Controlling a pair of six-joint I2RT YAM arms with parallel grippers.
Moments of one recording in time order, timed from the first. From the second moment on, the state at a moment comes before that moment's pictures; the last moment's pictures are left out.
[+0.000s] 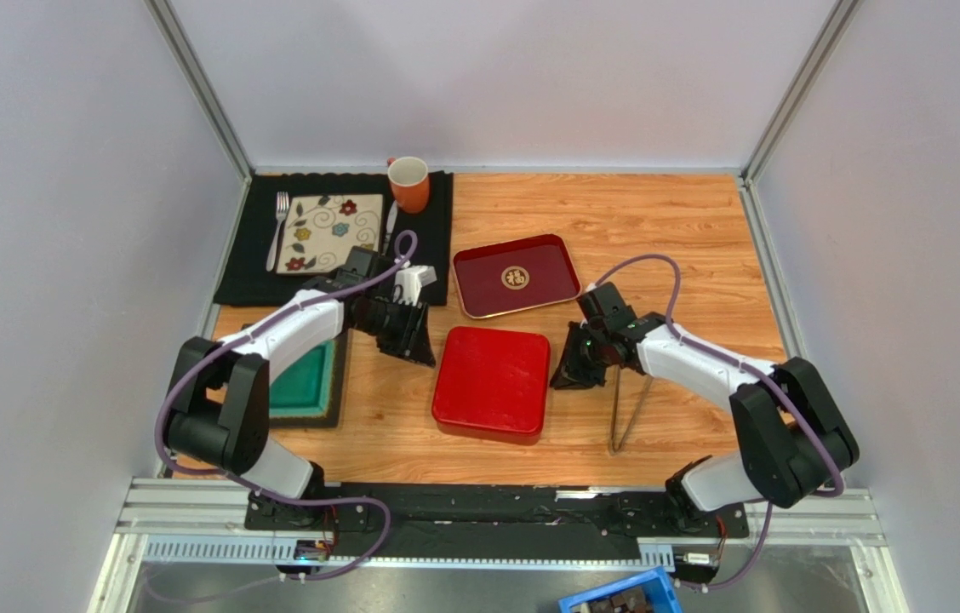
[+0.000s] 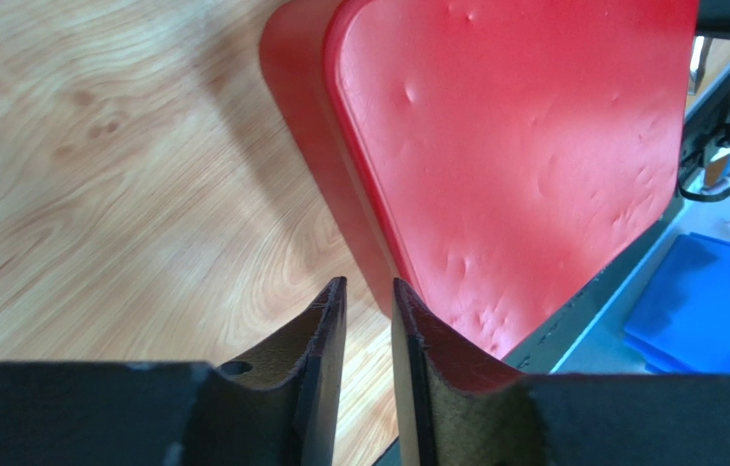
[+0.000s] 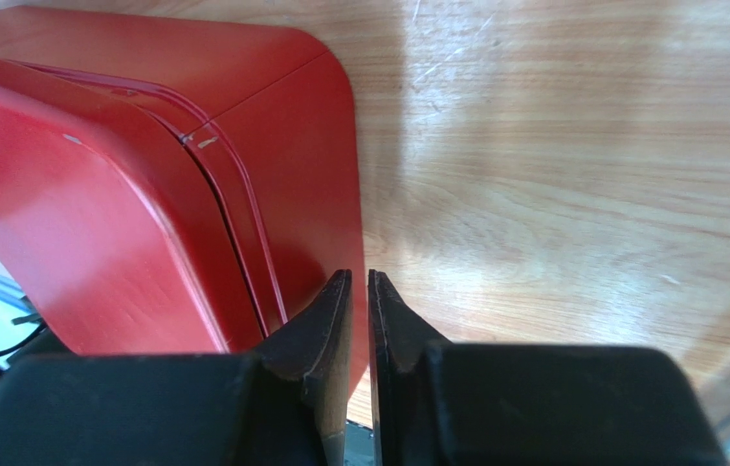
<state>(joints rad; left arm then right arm) -0.34 1.53 0.91 -0.54 0.65 -0.05 0.51 1.43 0.73 -0.40 -0.24 0.80</state>
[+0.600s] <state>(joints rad) -0.30 1.18 0.89 -0.59 0.32 0.15 0.51 1.09 0.98 -0.76 0.05 0.49</state>
